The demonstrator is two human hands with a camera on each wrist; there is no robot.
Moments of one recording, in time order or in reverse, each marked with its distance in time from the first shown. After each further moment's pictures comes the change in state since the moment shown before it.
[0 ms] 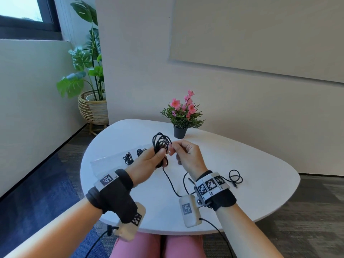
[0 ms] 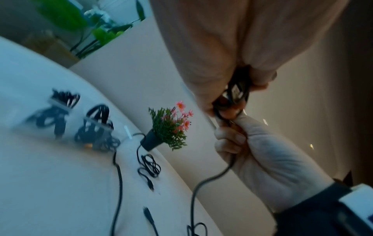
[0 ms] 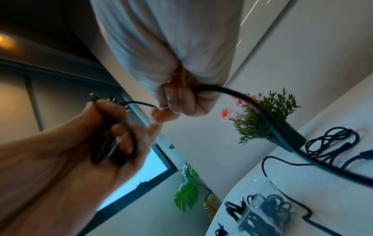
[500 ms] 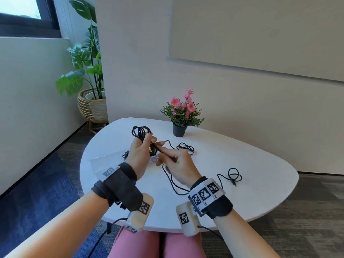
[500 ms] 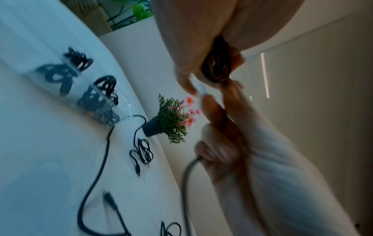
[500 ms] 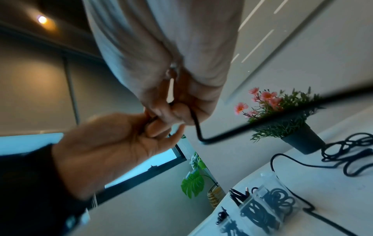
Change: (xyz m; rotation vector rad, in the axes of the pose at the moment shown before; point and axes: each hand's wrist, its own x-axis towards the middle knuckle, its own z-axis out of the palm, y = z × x) left_hand 0.017 0.004 0.002 -0.339 0.398 0.017; right_hand -0.021 0.007 0.015 -0.113 -0.246 -0.123
